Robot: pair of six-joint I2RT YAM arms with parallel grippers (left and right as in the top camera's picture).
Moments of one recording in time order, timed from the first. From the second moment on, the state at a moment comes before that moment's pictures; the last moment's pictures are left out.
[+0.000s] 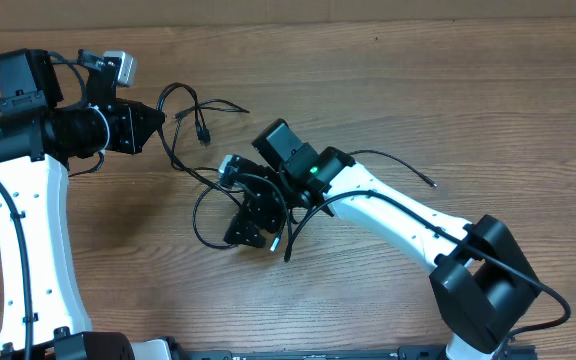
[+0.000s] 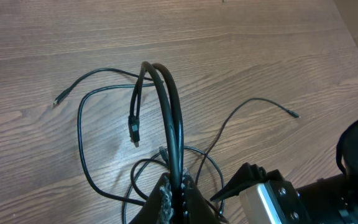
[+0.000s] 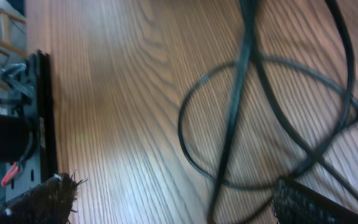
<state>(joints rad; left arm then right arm) 0.26 1.52 1.57 -1.09 0.68 0.27 0.78 1.87 1.39 -0.58 -0.59 -0.23</state>
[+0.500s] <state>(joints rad) 0.26 1.52 1.57 -1.10 0.68 0.27 0.77 1.95 1.41 -0.66 -0.44 -0.07</state>
